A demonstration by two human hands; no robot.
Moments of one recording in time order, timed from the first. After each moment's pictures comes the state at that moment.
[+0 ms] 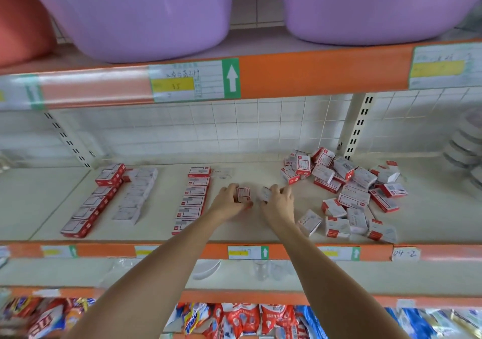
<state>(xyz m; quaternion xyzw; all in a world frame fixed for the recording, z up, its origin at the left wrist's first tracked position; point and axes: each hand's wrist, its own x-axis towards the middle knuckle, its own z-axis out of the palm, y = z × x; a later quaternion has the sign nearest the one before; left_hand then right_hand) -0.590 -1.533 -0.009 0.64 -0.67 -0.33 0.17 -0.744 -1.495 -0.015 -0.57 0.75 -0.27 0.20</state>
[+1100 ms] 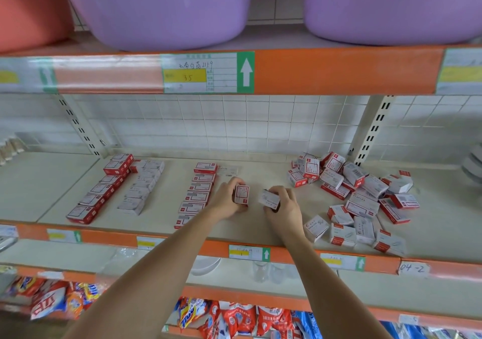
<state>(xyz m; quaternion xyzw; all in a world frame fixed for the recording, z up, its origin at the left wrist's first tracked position) -0.570 -1.536 -0.015 0.59 -0.71 -0.31 0.22 -0.757 -1.483 -0.033 -0.62 0.65 -0.40 0.20</state>
